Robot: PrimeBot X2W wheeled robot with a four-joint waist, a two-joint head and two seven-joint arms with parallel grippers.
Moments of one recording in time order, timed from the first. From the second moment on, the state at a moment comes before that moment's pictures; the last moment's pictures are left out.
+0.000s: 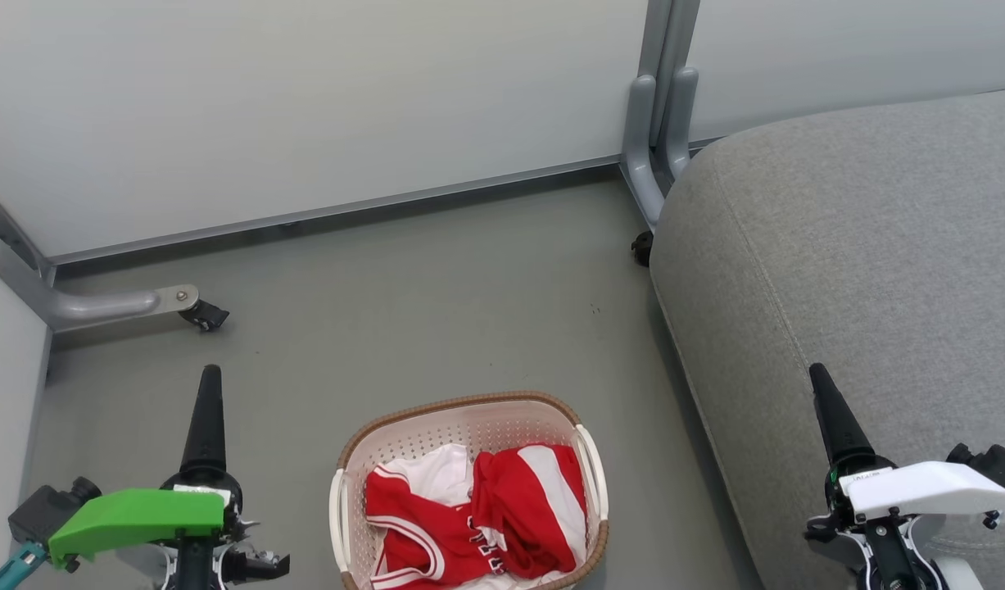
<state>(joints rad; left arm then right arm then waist) -0.07 0.04 0.06 0.20 -1.31 -0.12 0.00 -0.06 -0.04 -0.04 0.21 1.32 0.13 0.00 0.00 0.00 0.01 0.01</state>
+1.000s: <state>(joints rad) -0.07 0.04 -0.08 0.17 -0.72 -0.07 -0.10 -0.05 -0.04 0.03 0.16 0.85 0.13 -0.10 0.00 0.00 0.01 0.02</state>
